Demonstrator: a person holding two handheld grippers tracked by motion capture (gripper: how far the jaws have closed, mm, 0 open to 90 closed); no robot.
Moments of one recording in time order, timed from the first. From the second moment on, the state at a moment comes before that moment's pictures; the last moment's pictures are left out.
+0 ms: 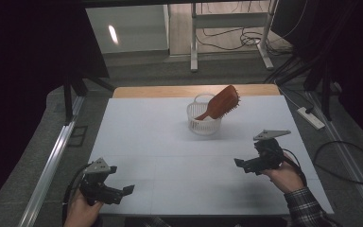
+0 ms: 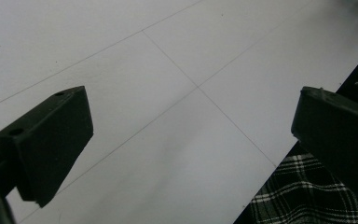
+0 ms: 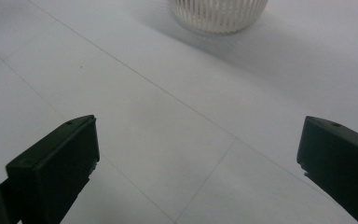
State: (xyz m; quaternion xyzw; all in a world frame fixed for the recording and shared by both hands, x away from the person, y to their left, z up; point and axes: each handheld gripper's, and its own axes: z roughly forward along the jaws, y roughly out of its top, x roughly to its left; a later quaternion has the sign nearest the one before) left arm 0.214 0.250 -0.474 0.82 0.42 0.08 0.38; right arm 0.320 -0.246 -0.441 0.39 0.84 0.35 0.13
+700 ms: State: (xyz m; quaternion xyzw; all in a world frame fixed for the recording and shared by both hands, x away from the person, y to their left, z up) left arm 0.214 0.250 -0.474 0.82 0.42 0.08 0.38; right arm 0.295 -0.268 -0.447 0.40 0.84 0.33 0.13
